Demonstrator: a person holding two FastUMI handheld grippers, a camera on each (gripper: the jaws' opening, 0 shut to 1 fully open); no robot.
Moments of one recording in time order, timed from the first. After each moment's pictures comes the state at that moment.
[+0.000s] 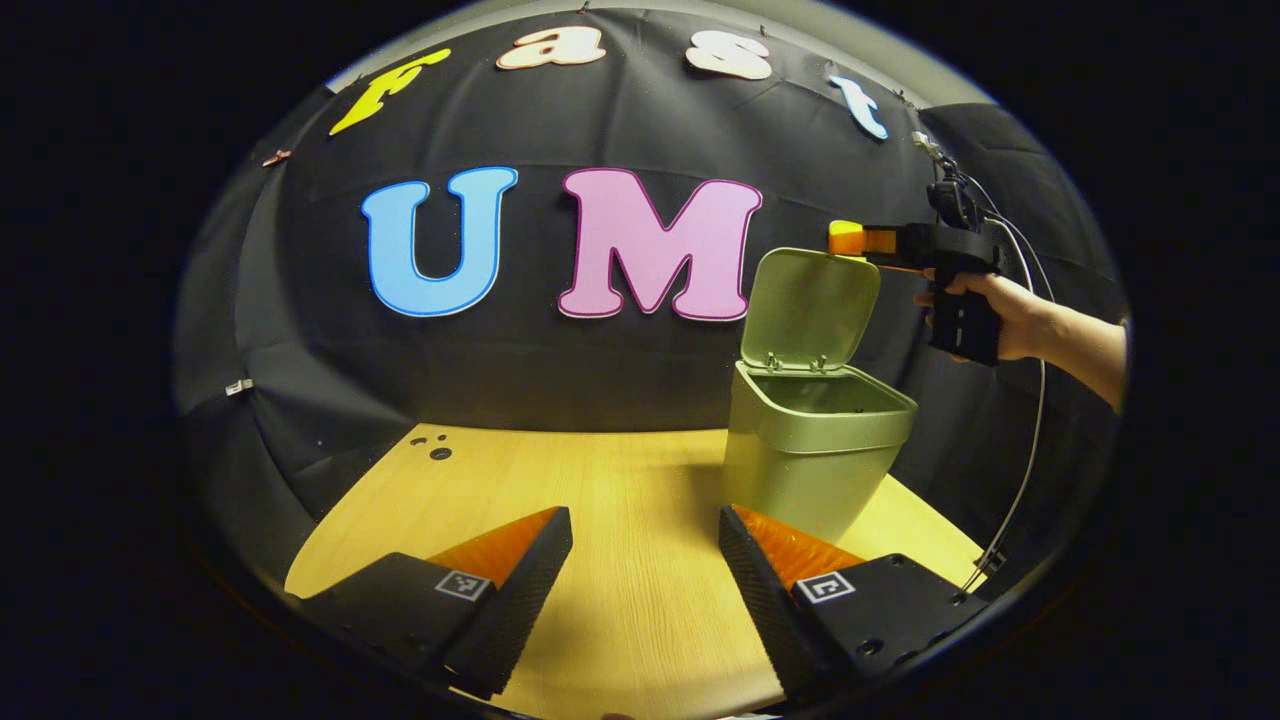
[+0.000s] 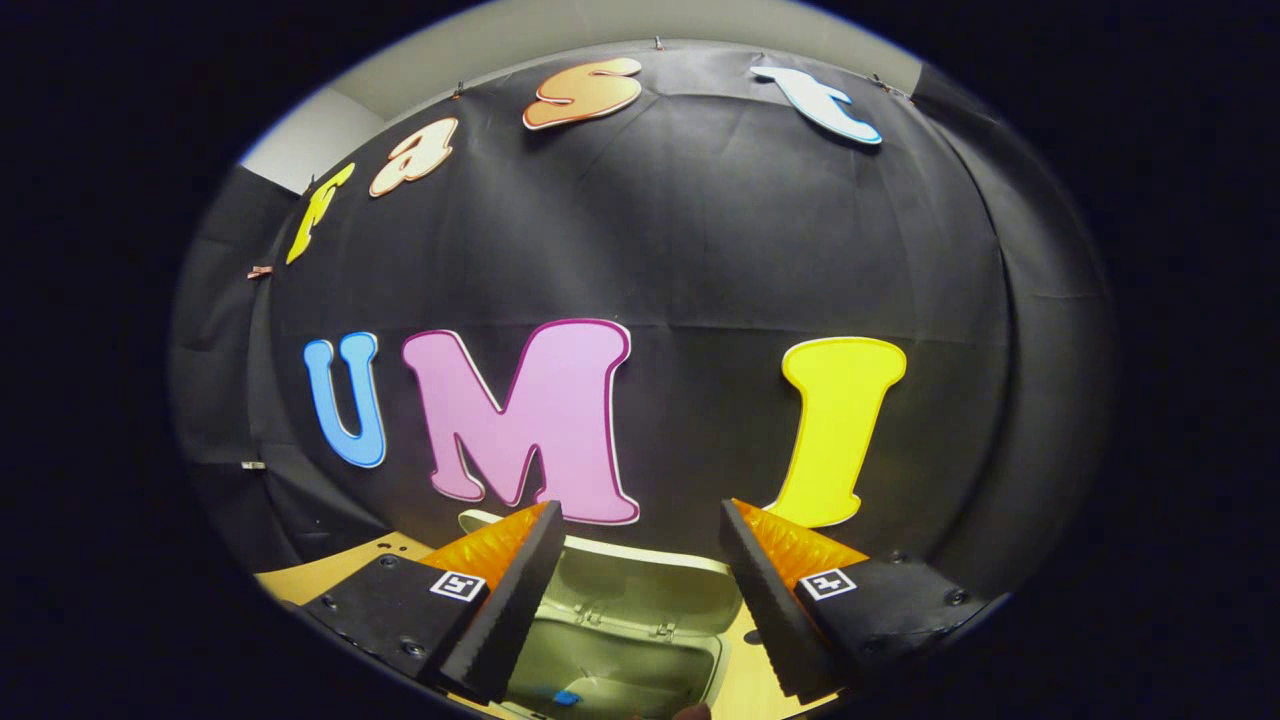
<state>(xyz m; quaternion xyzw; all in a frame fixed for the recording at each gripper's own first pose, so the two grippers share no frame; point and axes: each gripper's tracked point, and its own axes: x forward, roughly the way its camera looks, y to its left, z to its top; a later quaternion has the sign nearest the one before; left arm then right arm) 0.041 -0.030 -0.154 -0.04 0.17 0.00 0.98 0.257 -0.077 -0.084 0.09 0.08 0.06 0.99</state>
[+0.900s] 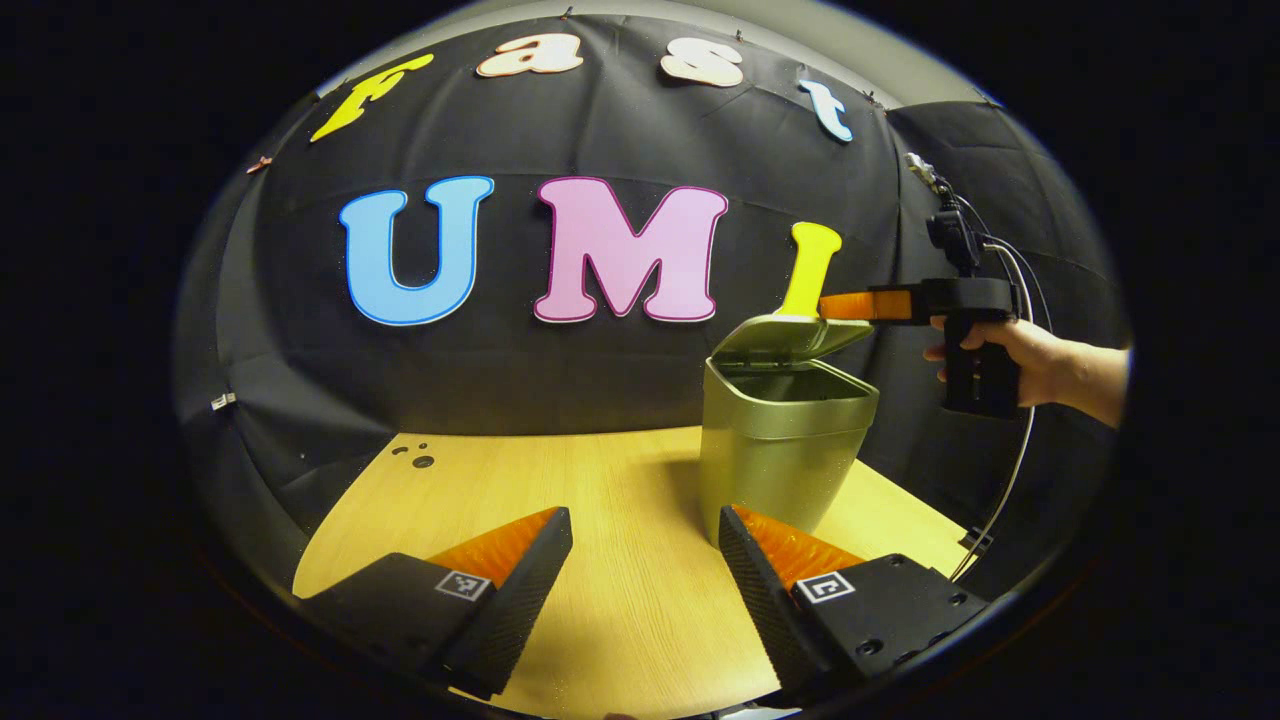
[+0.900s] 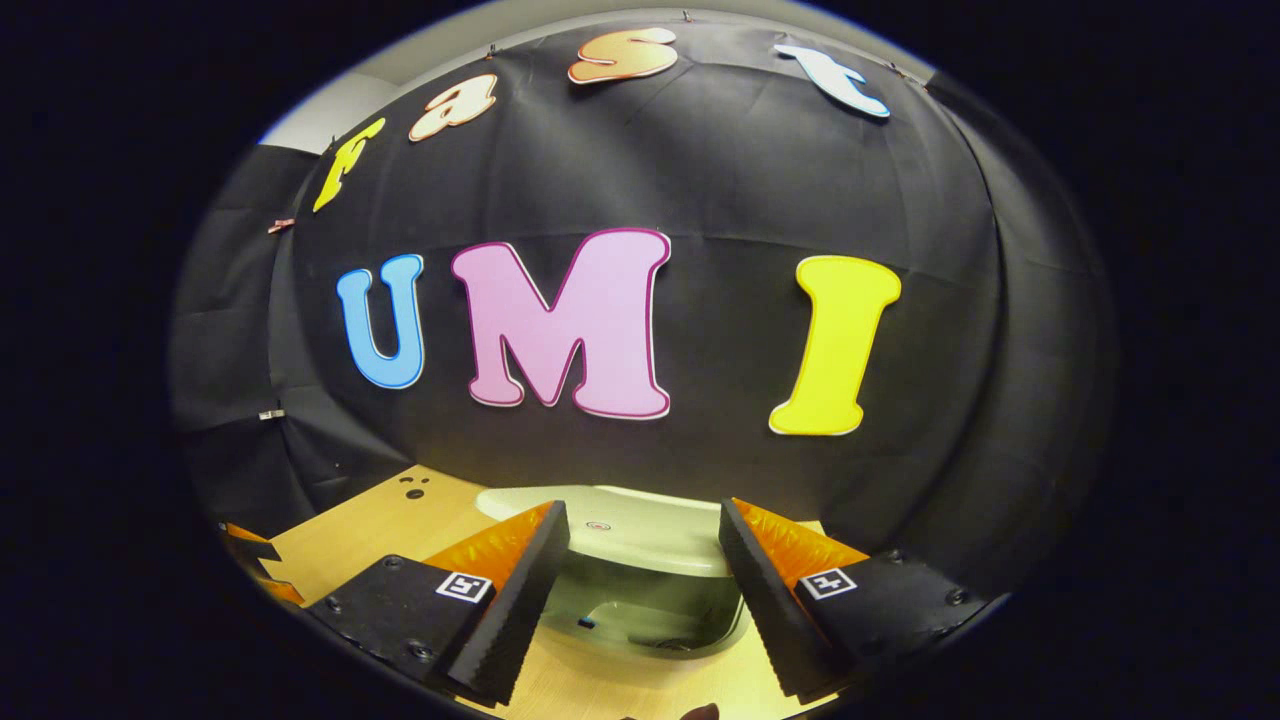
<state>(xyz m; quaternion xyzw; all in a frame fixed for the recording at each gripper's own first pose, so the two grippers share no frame) 0.014 -0.031 -0.150 -0.02 0.17 -0.04 0.98 0.160 -0.037 -0.152 0.07 0.18 0.07 0.98</state>
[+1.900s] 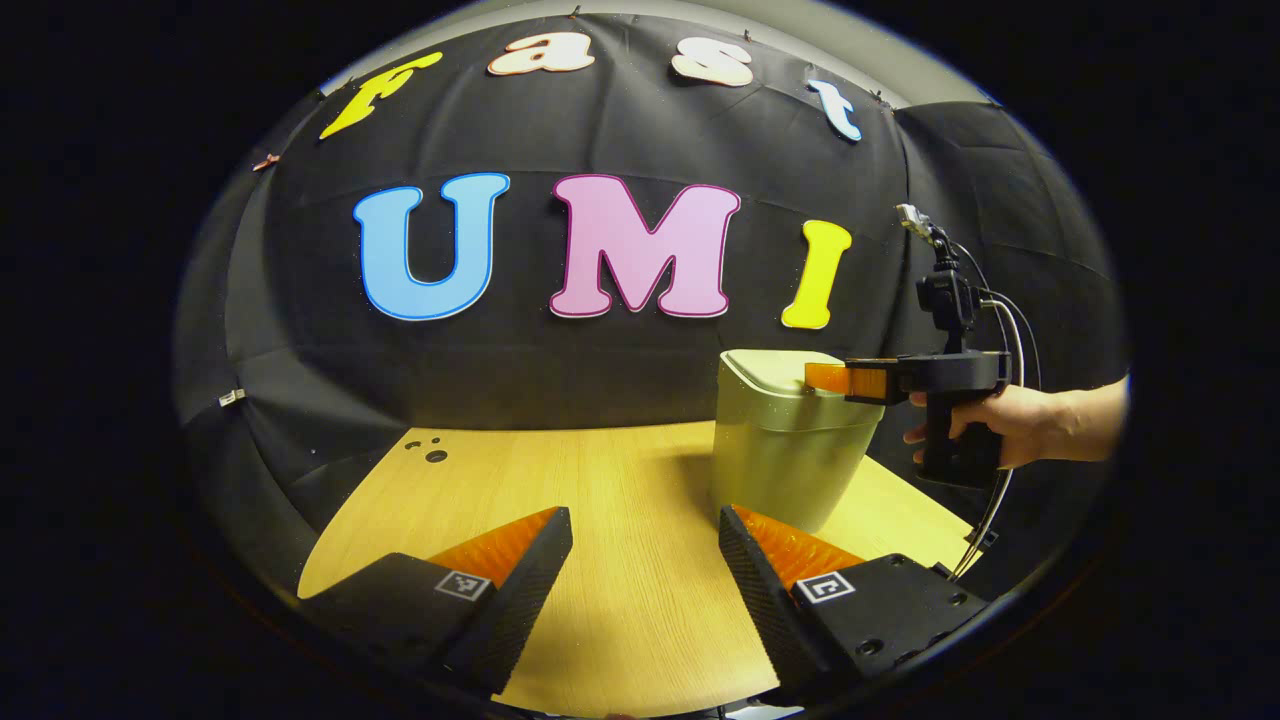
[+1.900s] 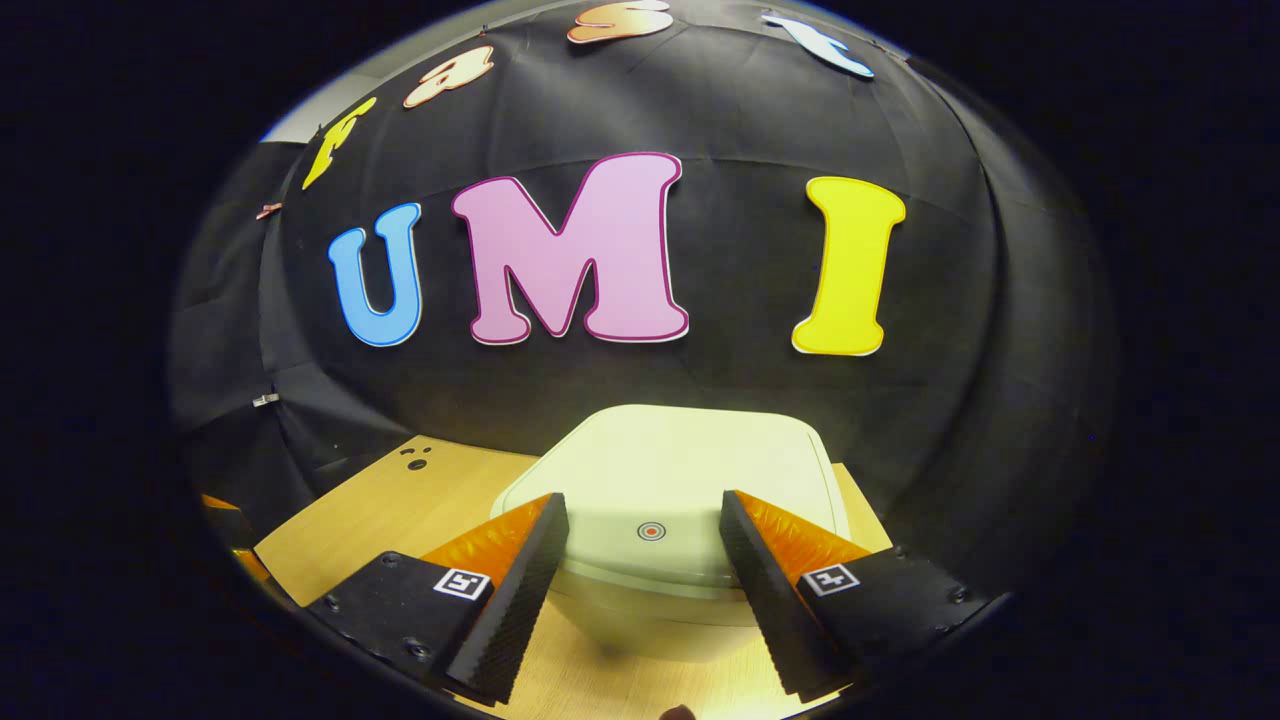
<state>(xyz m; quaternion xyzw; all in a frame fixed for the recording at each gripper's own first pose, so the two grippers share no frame) 0.008 -0.018 -0.153 -0.02 0.17 -0.03 0.98 0.141 0.008 -0.231 0.09 0.23 0.07 0.97</state>
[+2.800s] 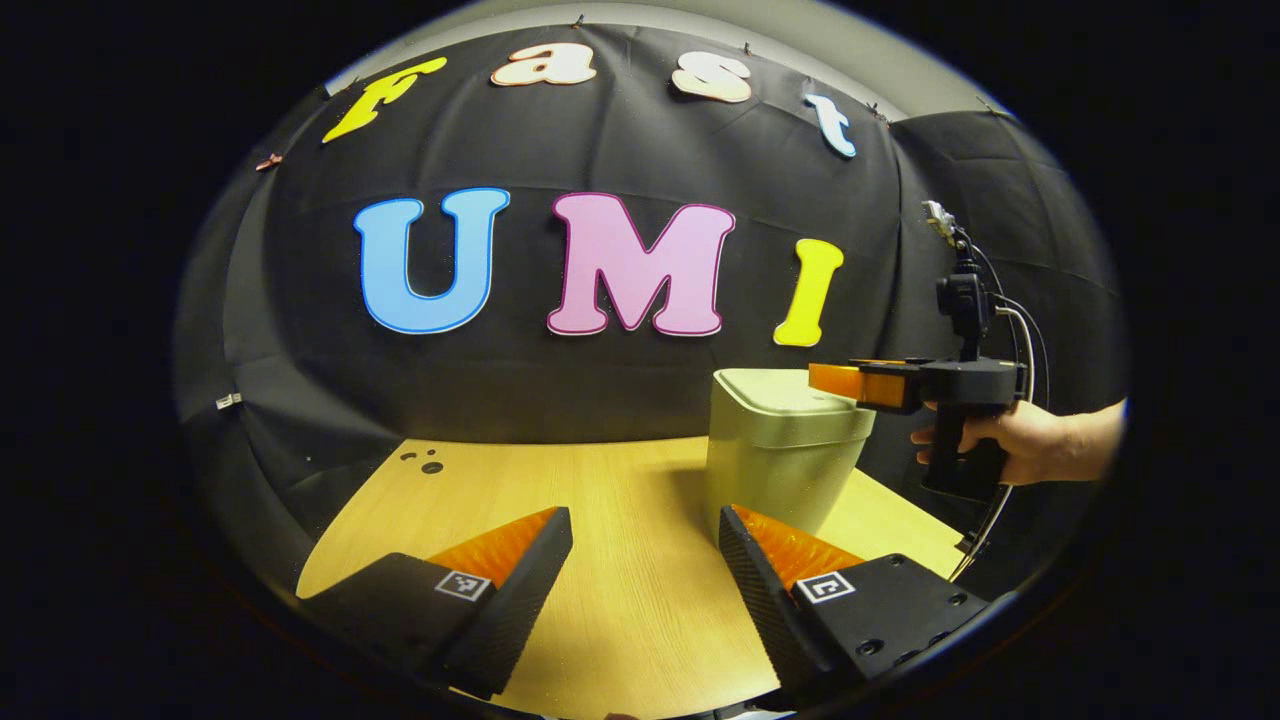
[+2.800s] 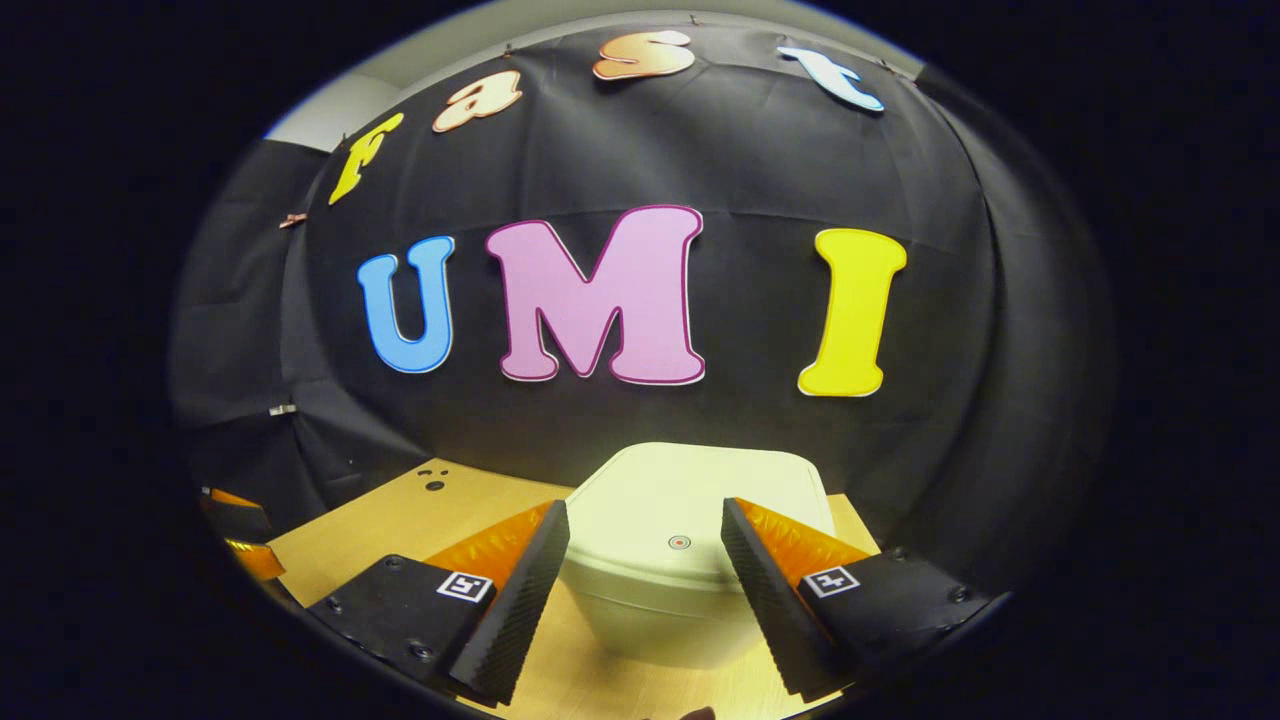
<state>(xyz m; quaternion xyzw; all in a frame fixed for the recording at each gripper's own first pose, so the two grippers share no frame) -0.001 -0.017 -0.138 -0.03 0.15 -0.04 0.99 0.109 0.019 -0.176 0.07 0.16 0.08 0.98</state>
